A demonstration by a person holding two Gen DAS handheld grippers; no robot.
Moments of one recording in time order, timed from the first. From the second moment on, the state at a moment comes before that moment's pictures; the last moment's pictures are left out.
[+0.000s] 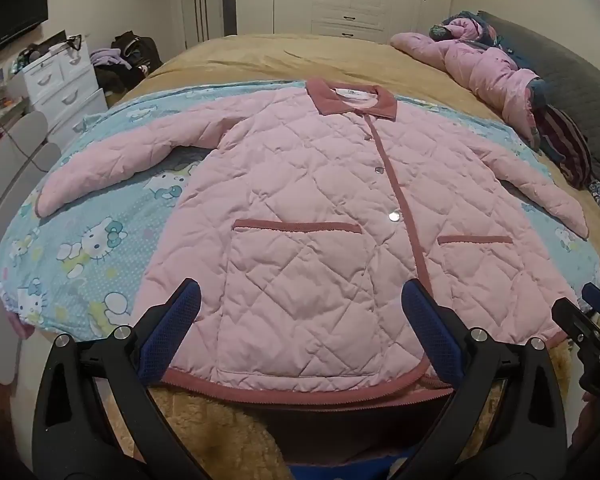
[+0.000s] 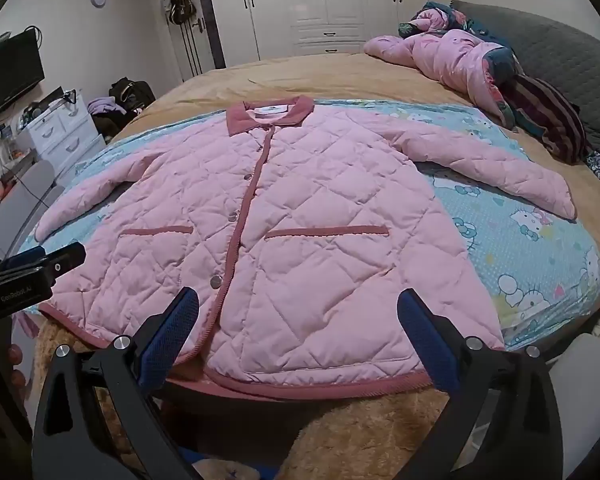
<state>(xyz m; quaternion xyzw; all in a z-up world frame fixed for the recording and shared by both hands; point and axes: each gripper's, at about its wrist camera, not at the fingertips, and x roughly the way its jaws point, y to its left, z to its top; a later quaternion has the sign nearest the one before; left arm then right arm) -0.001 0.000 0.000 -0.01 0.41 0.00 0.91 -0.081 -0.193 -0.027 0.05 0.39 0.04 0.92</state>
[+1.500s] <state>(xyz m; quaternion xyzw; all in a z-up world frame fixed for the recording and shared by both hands) -0.001 -0.001 -0.001 -0.02 0.42 -0.01 0.91 -0.084 -0.182 -0.018 0.04 0.38 0.03 0.93</state>
